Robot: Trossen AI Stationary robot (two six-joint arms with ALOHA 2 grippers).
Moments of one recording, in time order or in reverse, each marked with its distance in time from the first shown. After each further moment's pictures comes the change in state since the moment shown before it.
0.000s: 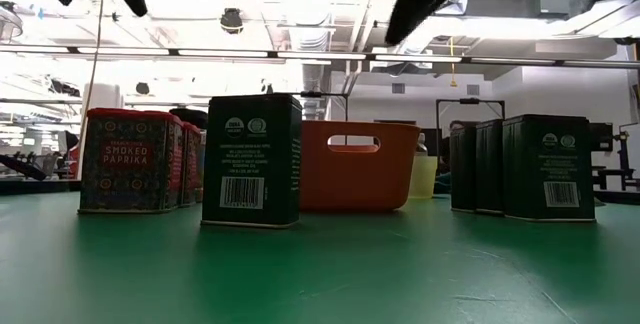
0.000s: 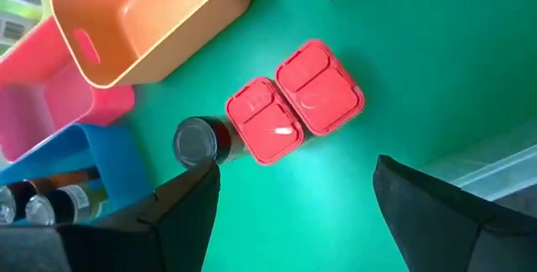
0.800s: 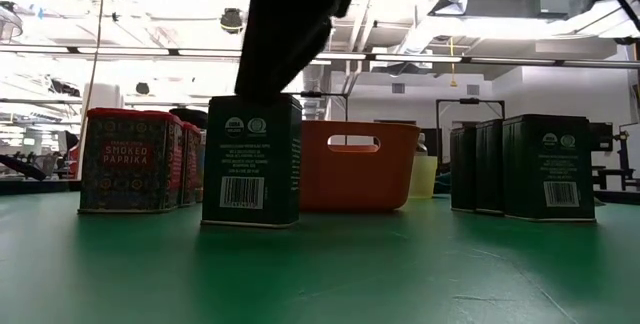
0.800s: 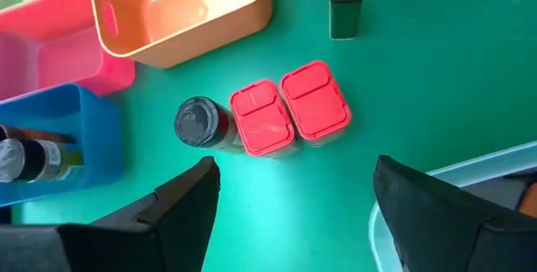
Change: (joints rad) left arm -0.017 -0.185 -0.046 0.012 -0.001 -0.238; right arm -0.053 0.489 0.538 -0.088 -0.159 -0.164
